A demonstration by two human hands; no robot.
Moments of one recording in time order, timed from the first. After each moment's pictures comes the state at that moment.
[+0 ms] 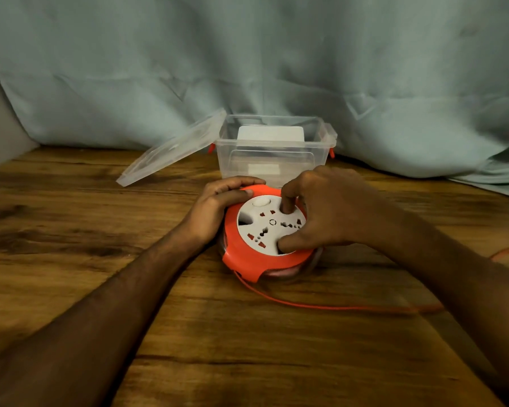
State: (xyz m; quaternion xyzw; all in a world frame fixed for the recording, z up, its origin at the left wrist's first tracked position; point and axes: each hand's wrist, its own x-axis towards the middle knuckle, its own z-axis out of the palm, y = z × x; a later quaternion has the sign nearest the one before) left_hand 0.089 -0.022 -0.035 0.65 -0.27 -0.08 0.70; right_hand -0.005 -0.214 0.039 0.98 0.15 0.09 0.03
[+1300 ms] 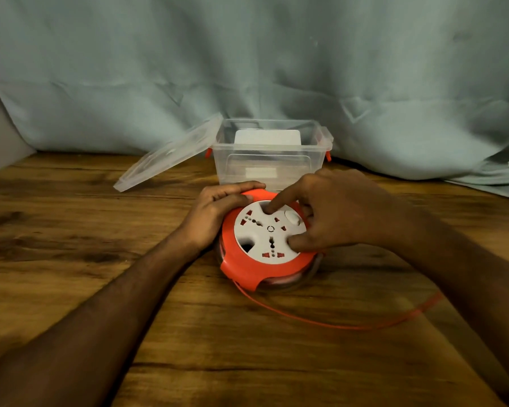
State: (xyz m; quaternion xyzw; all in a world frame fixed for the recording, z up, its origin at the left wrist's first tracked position) left_hand 0.089 -0.022 -0.039 0.66 -0.29 -0.07 0.69; right_hand -0.008 -0.221 0.047 0.98 0.17 0.05 0.03
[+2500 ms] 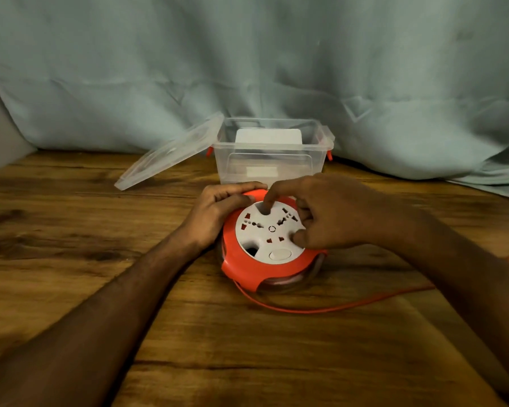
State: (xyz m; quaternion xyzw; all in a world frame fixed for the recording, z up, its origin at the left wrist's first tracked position) left_hand 0.092 -0.022 -0.042 0.64 -0.30 -0.08 0.70; right_hand -0.011 -0.214 0.047 0.98 0.18 0.03 -0.06
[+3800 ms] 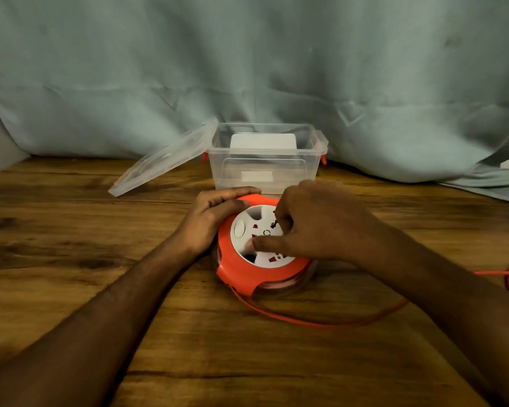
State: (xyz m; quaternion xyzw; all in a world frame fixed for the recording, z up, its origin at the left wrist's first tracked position) left_hand 0.088 -0.021 -0.038 0.66 -0.29 -0.07 0.69; right_hand -0.015 -0.197 0.035 0.98 0.12 0.13 0.01
